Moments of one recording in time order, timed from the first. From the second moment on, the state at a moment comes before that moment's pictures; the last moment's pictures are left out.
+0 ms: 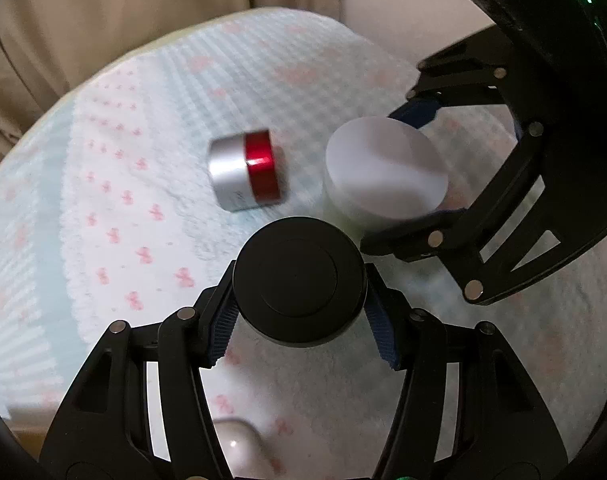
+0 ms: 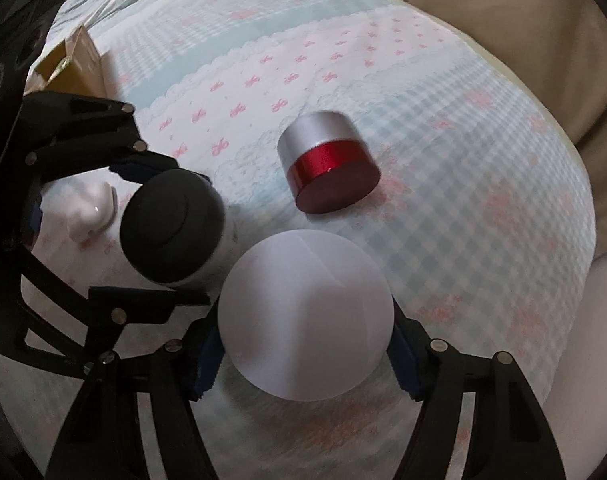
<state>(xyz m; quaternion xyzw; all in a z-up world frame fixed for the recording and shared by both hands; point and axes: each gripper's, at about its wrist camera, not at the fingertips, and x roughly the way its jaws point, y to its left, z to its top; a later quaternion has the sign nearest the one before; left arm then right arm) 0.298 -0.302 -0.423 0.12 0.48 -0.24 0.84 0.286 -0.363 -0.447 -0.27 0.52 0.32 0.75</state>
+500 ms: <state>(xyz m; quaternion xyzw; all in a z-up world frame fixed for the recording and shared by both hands) 0.252 -0.225 -0.236 0.05 0.43 -0.18 0.88 0.235 -0.342 -0.271 -0.17 0.49 0.25 0.82</state>
